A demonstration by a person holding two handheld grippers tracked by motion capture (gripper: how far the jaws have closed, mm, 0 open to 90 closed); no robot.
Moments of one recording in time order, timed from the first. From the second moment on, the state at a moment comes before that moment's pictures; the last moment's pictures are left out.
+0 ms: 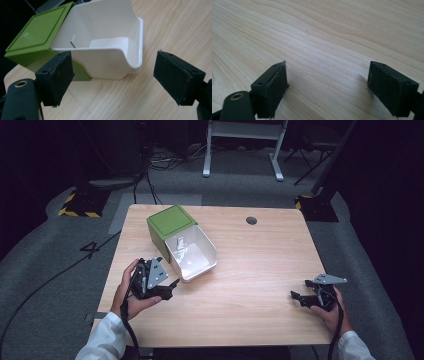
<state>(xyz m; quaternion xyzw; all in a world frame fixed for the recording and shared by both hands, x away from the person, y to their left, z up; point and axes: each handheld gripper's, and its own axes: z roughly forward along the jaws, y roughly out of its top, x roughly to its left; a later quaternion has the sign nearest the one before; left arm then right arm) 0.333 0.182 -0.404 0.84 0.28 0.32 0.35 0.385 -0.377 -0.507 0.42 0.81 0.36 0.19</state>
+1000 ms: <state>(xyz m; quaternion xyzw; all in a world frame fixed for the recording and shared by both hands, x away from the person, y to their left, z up) 0.352 0.244 -0.494 0.86 0.36 0.22 0.29 0.385 -0.377 -0.507 0.42 0.81 0.36 0.19</state>
